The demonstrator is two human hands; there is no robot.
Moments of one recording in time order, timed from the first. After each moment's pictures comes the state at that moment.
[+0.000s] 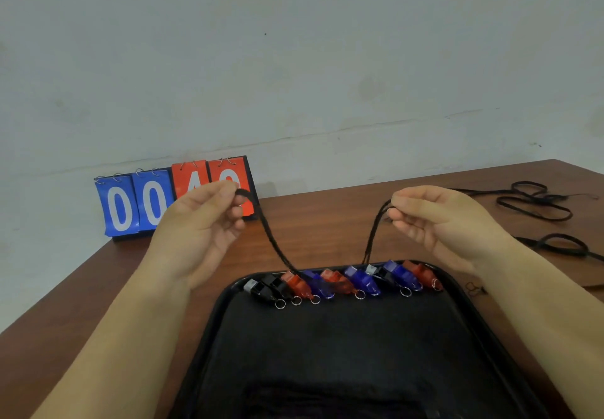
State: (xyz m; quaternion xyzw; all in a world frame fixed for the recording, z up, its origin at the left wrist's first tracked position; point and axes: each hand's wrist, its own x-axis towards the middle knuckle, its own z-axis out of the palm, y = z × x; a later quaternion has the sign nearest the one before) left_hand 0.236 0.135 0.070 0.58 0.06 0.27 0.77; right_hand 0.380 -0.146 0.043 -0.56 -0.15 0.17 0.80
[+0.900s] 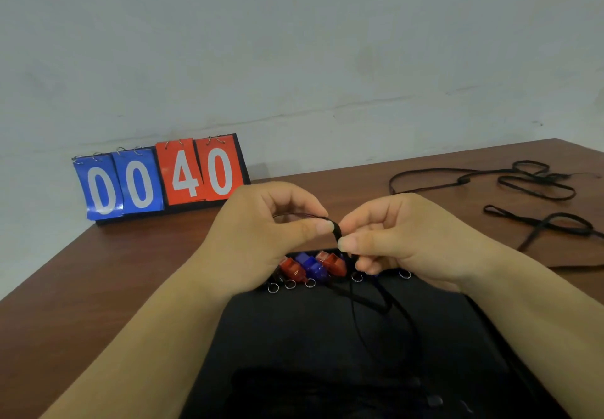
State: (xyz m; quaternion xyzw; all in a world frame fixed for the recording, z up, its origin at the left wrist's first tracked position) left_hand 0.238 0.073 0.062 0.86 -0.03 0.21 0.46; right_hand 0.324 -0.122 0.045 -0.69 -0.28 0.25 0.62
